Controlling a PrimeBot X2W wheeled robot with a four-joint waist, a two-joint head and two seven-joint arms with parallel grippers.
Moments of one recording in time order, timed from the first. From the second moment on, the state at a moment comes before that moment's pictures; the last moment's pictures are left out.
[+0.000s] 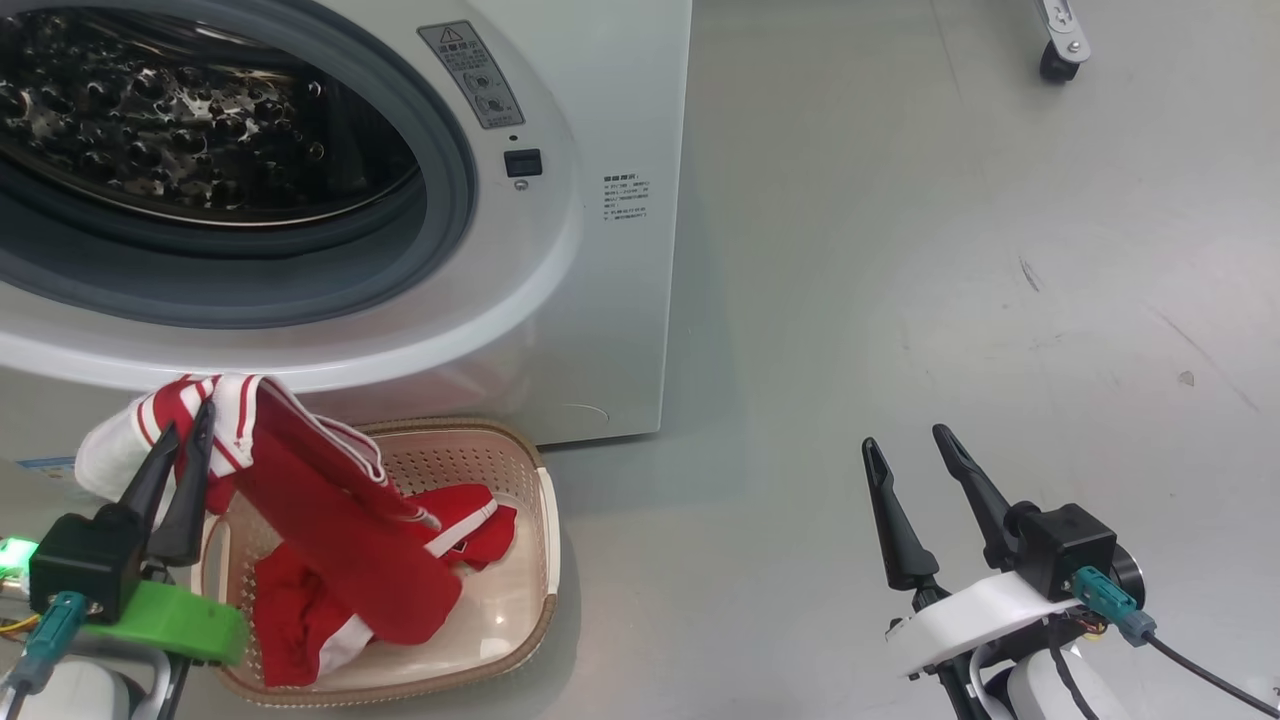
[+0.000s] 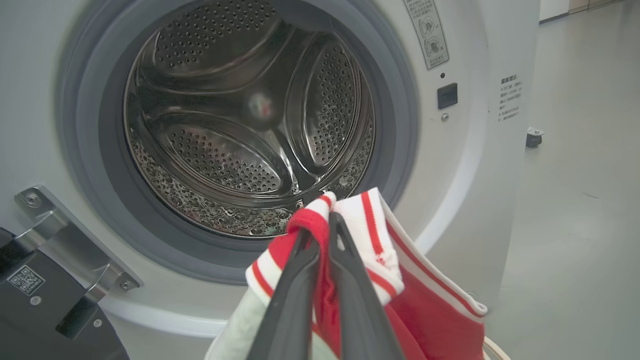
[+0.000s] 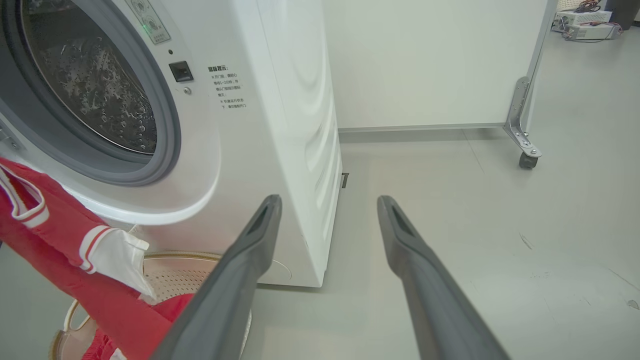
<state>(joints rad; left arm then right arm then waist) -0.11 0.28 -0.05 0.15 -0.17 -0.12 -0.26 -0.04 -0.05 0.26 0.20 0.31 0.09 -0.25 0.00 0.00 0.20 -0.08</state>
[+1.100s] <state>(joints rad) -0.25 0.36 -0.24 0.56 -0.06 -0.13 -0.23 -0.11 -0.05 0.34 0.13 0.32 0.06 -0.25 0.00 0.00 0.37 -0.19</state>
